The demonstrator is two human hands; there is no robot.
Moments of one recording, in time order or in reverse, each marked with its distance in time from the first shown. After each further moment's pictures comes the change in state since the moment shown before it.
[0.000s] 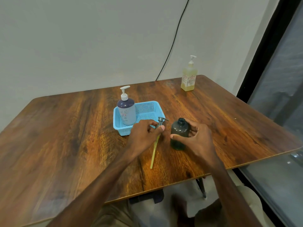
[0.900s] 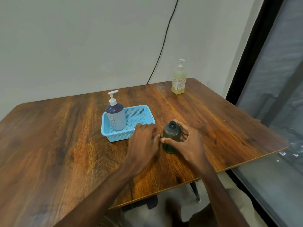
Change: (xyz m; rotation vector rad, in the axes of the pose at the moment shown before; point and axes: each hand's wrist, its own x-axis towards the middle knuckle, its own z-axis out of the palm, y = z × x) left_hand -0.009 0.024 0.028 0.269 0.115 0.188; right_hand 0.001 -0.001 -0.005 0.025 0.038 -0.002
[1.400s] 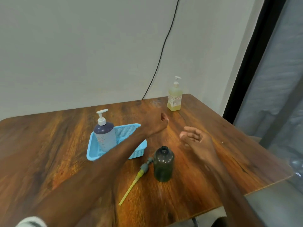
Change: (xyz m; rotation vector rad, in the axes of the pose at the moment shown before) left_hand 0.175 0.034 0.033 -0.173 -0.160 0.027; right_hand 0.089 0.026 -0.054 0.222 0.012 0.214
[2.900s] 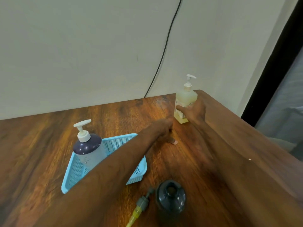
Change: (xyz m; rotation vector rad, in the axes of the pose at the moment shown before) left_hand 0.133 -0.081 0.085 0.436 -0.618 -0.090; right_hand 0.257 0.022 0.057 -0.272 0.325 -0.164
